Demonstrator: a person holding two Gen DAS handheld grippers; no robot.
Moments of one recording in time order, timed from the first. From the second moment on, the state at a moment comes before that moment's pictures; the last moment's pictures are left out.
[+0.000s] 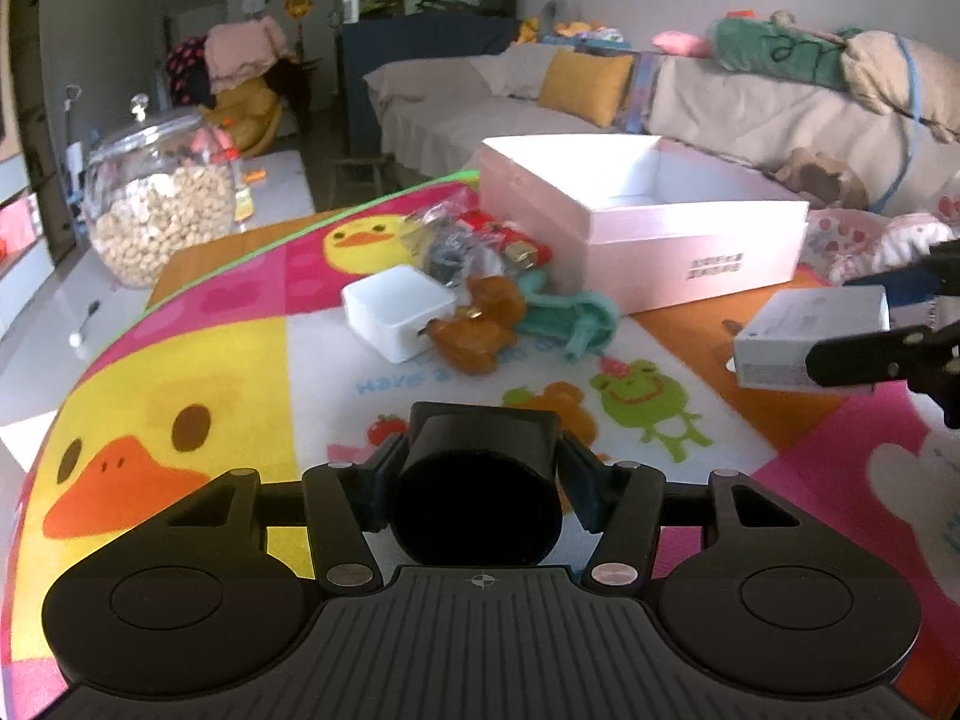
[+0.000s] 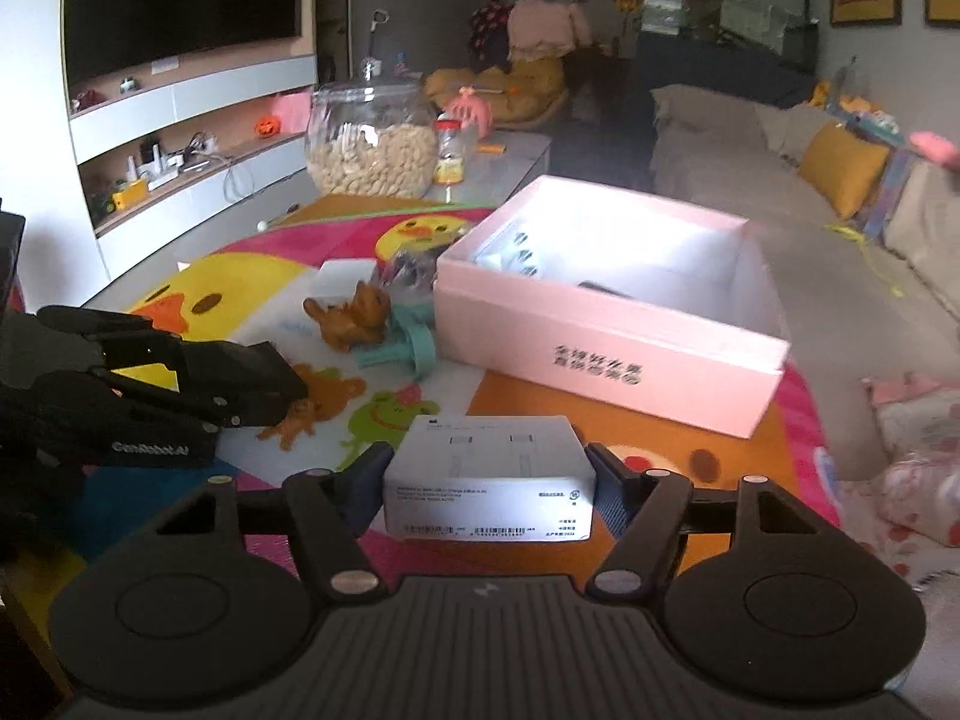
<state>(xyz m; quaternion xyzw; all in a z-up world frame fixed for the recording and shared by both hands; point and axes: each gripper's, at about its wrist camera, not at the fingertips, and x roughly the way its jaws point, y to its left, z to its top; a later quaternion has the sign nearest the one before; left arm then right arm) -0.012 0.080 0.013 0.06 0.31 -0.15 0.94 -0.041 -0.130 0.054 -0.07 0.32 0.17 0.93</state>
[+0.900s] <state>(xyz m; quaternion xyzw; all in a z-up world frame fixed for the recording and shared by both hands) 0.125 0.024 0.115 -0.11 0.22 -0.24 0.94 -0.056 -0.199 0.097 -0.03 0.24 0.03 0.97</state>
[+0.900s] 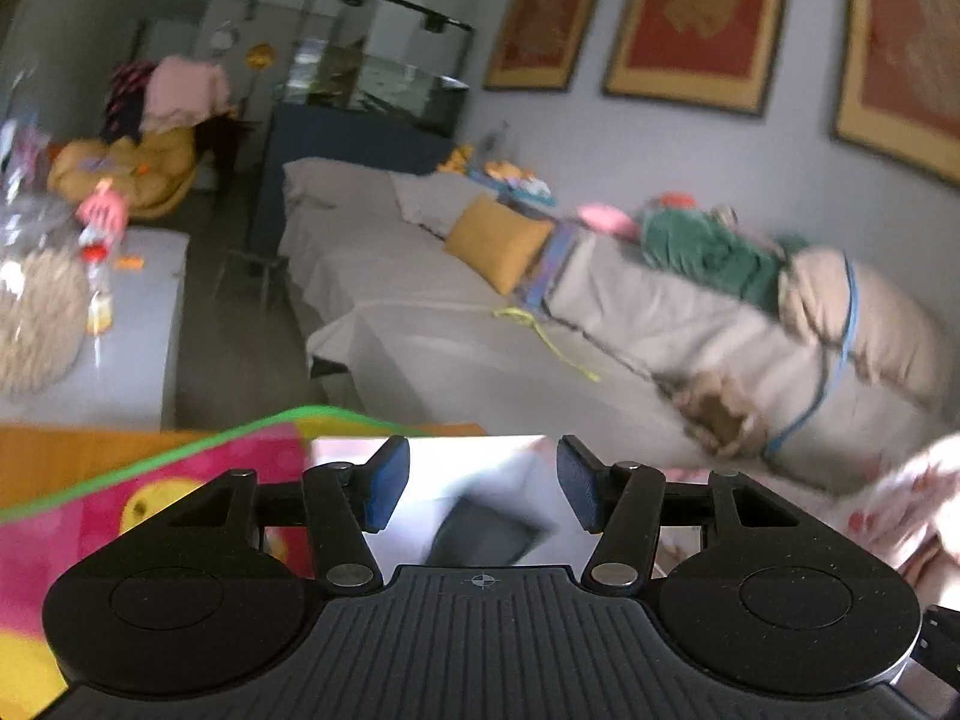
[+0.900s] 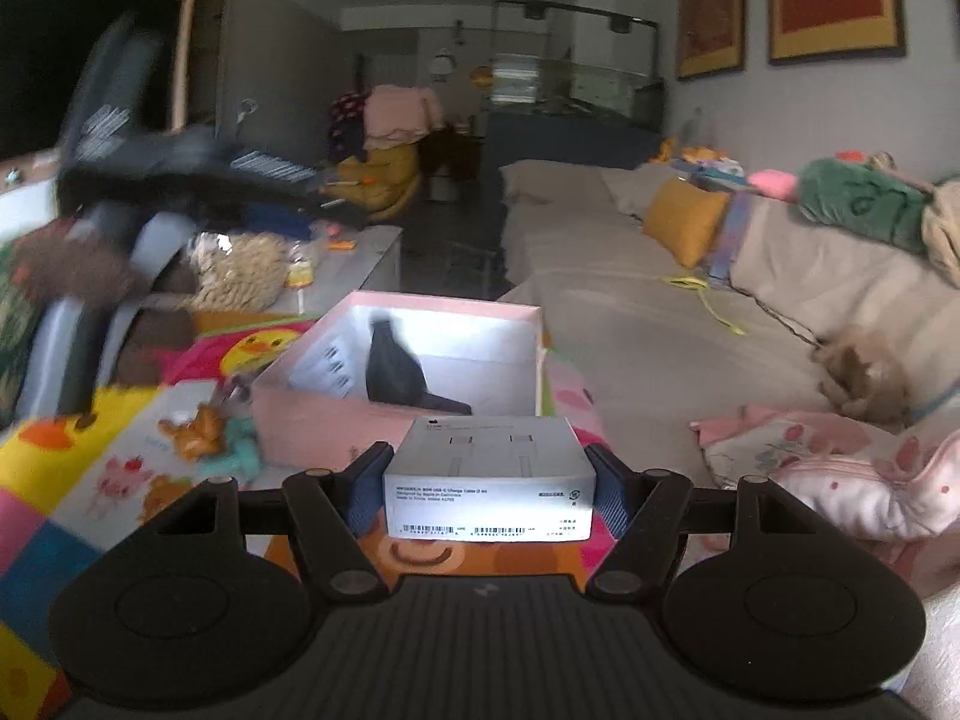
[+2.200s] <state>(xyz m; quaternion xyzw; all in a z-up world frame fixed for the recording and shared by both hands) 0.079 0.081 0.025 -0.05 0.34 -0.17 0.92 0.013 -0.145 0.033 0.00 0.31 0.13 0.94</state>
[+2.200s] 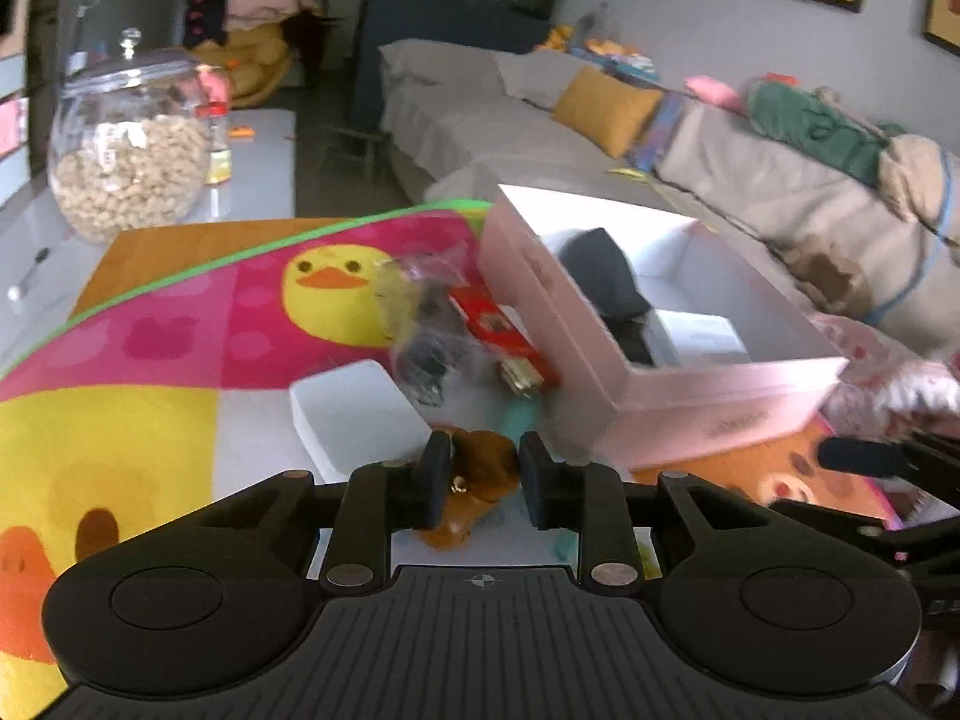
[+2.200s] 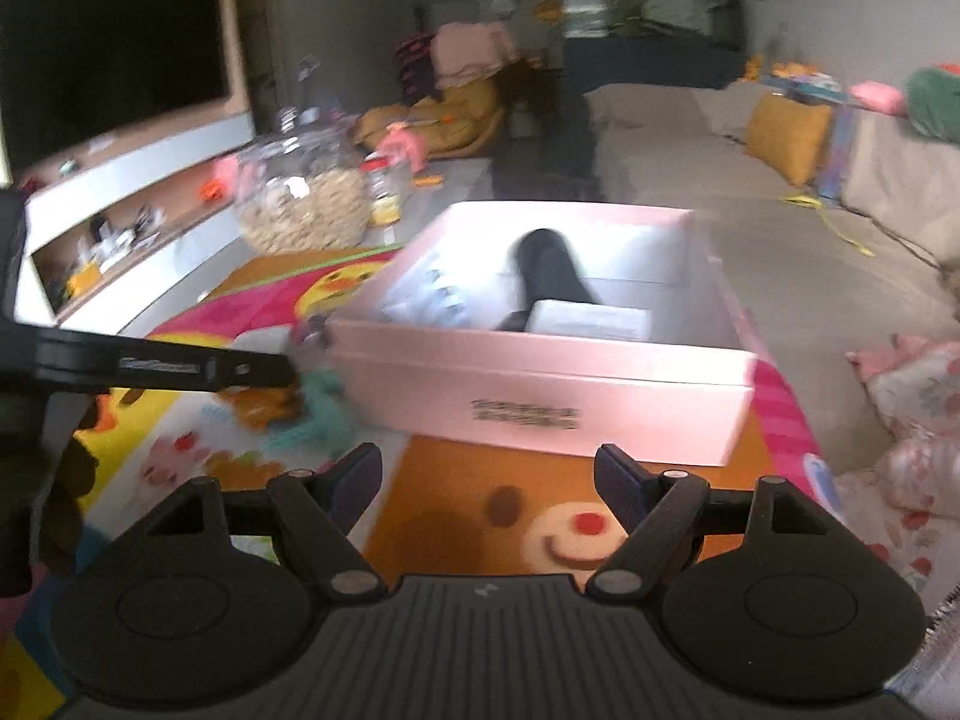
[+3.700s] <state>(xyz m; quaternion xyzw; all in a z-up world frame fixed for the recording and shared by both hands) 0.018 0.161 0.027 -0.16 0.33 -0.12 0.92 -0.012 -0.169 0.016 0.03 0.34 0.14 0.93</state>
